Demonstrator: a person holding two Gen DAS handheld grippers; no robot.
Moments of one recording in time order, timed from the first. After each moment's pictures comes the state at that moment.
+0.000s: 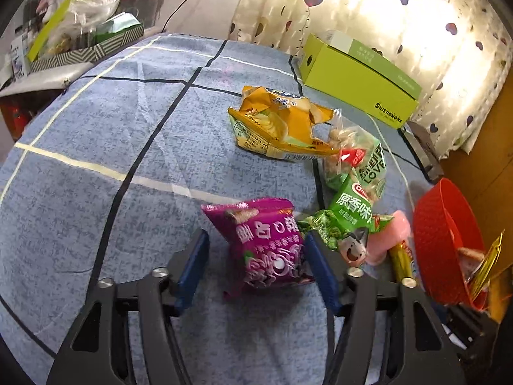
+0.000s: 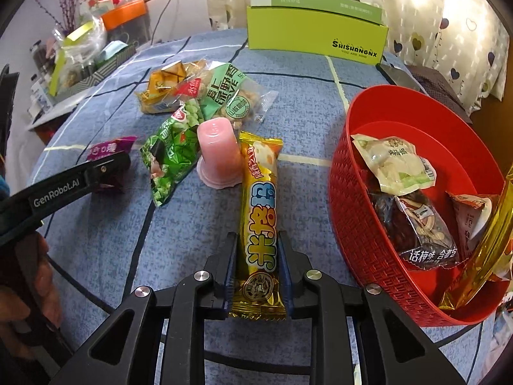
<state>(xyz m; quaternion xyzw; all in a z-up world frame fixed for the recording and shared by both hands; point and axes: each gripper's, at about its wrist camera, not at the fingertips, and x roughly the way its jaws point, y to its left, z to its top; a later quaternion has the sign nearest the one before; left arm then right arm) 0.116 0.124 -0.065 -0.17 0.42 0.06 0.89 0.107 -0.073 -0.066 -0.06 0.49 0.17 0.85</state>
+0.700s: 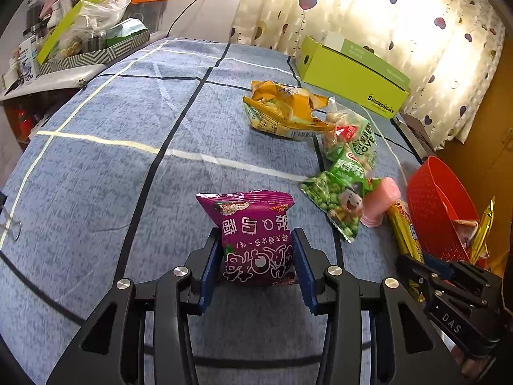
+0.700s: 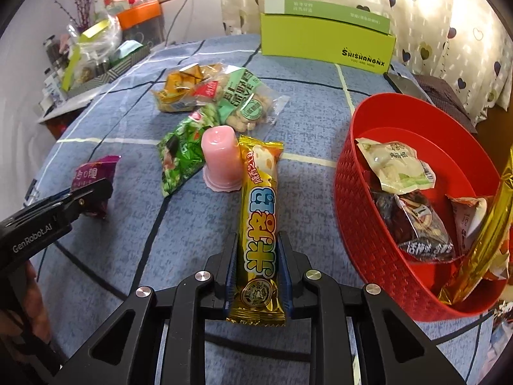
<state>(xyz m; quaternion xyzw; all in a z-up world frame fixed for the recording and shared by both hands) 0.067 0.126 -0.058 -0.16 0.42 0.05 0.89 0.091 -0.075 -0.058 -0.07 0.47 0.20 0.86</state>
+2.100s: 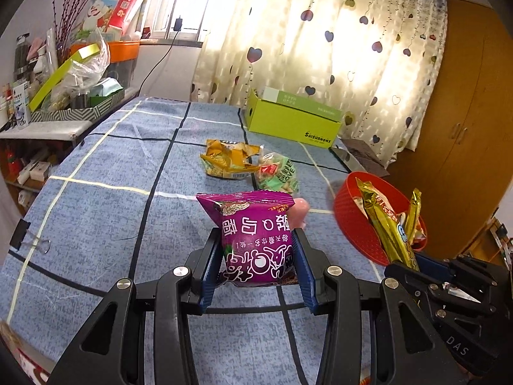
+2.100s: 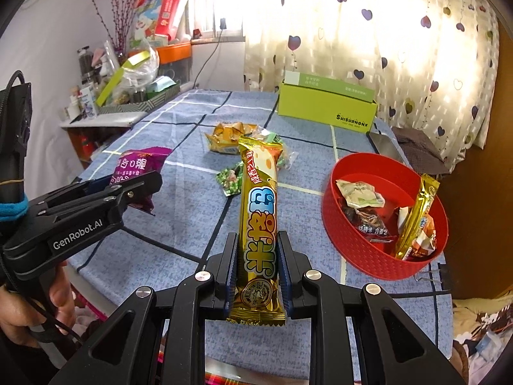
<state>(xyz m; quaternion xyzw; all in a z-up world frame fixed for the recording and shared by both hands) -0.015 0.098 0.014 -0.14 0.31 -0.02 0.94 -0.018 -0.082 0.028 -0.09 0.37 0.21 0.90</state>
